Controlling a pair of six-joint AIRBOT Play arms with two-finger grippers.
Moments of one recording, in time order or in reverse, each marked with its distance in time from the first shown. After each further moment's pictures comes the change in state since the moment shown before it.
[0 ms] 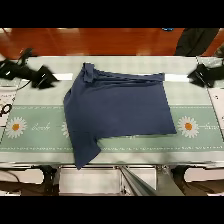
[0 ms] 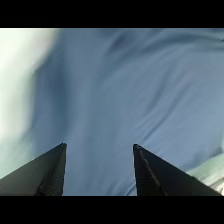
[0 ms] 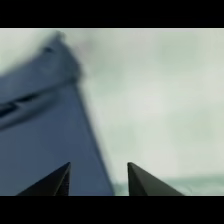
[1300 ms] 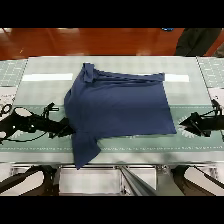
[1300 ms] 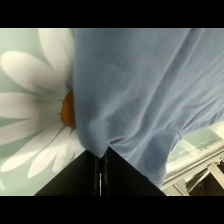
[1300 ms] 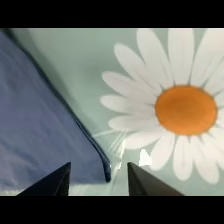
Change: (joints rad) left arm -0.151 0.292 -0.821 -0.068 0.266 0.054; right arm -0.175 0.363 -0.710 -0.064 0.036 -0.131
